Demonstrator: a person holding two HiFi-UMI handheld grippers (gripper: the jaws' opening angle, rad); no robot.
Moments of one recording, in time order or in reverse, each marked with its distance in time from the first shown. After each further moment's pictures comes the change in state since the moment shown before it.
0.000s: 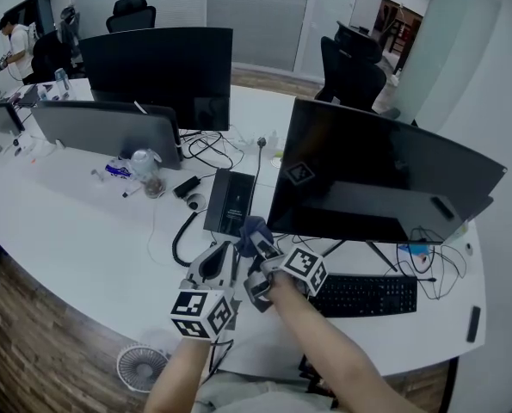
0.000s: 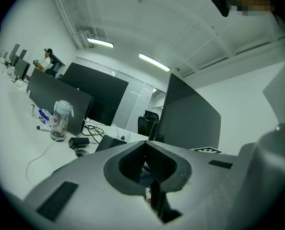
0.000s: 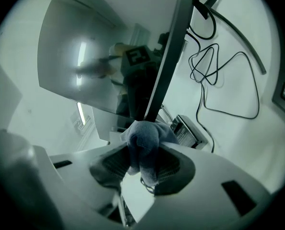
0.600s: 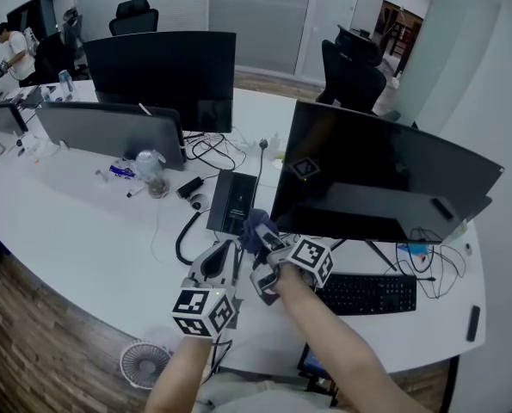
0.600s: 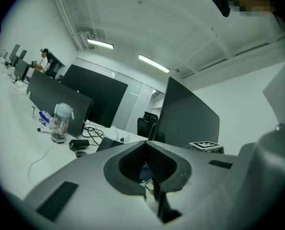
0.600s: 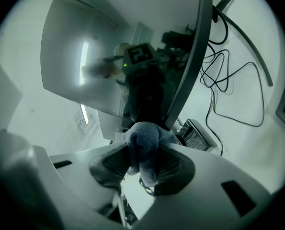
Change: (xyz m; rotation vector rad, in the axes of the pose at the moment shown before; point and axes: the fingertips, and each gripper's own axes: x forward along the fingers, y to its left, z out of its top) left arm -0.007 -0.005 0.009 0.000 -0.012 -0.004; right arm -0.003 0.027 0.012 -0.016 0.012 0.031
